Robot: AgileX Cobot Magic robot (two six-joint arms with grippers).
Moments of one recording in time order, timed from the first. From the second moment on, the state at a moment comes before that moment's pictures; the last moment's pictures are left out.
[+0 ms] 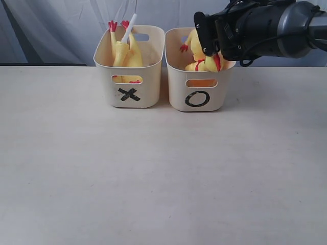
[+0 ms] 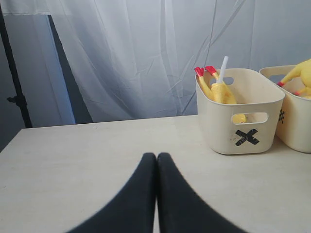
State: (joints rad) left arm -0.25 0.00 -0.41 0.28 0.63 -0.20; right arm 0.53 1.92 -1.43 -1.65 0.85 -0.10
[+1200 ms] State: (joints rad) left arm -0.25 0.00 -0.41 0.28 0.63 -0.20; right arm 0.60 1.70 -1.43 -1.37 0.77 0.22
